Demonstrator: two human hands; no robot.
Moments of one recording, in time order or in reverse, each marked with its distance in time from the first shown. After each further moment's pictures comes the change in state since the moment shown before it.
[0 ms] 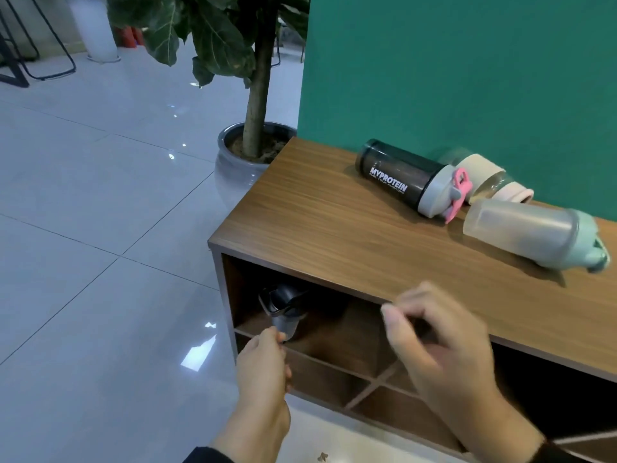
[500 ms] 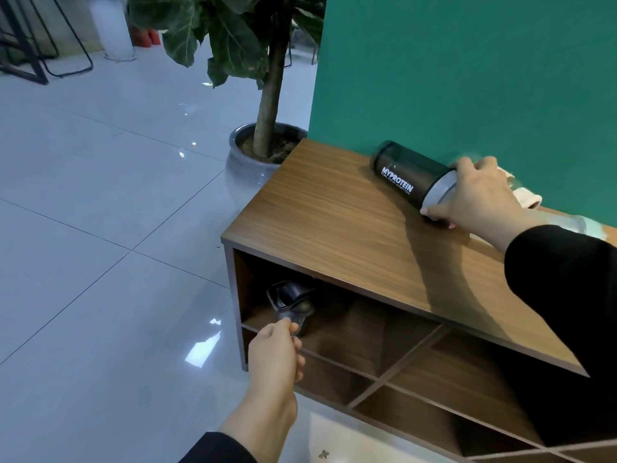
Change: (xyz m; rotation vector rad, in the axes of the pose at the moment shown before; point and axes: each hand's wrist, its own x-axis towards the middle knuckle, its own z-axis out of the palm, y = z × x) left_hand -0.009 0.006 0.003 -0.003 -0.061 0.045; right_hand 0.170 0.129 -0.039 -0.804 -0.280 0.524
